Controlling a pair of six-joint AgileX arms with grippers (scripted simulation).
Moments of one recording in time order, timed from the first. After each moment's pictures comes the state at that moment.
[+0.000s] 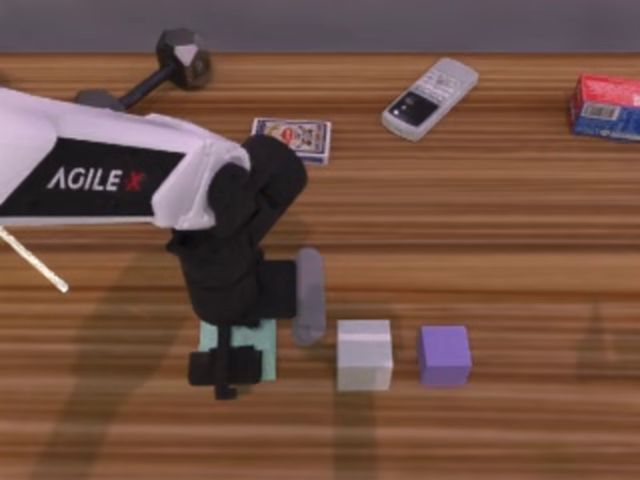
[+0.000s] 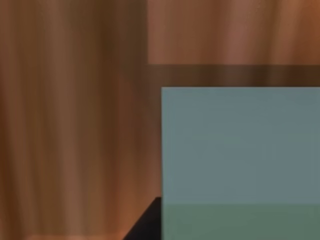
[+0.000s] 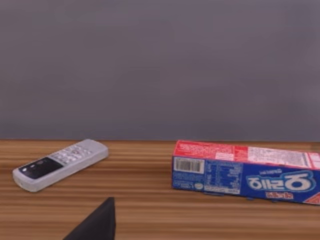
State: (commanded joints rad) left arm -0.59 1.99 1.19 -0.77 0.00 0.98; right arm 0.01 0.00 0.00 0.00 0.00 0.00
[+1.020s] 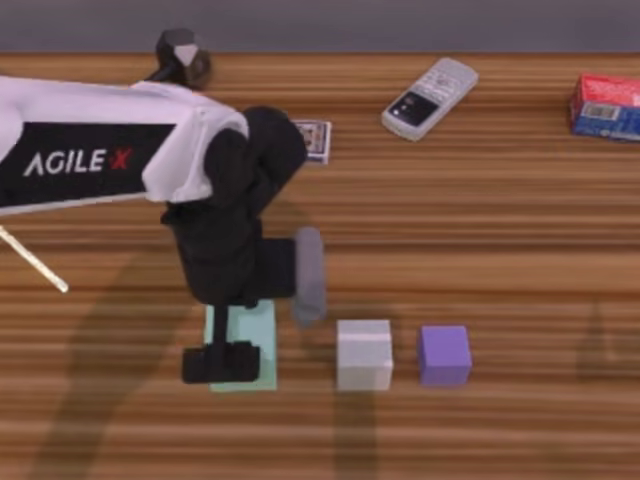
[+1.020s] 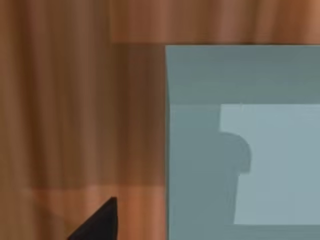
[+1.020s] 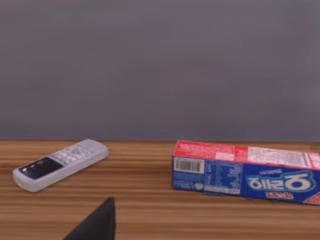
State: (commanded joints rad) left arm -0.58 1.95 1.26 -0.88 0.00 0.98; right arm 0.01 0.00 0.00 0.00 0.00 0.00
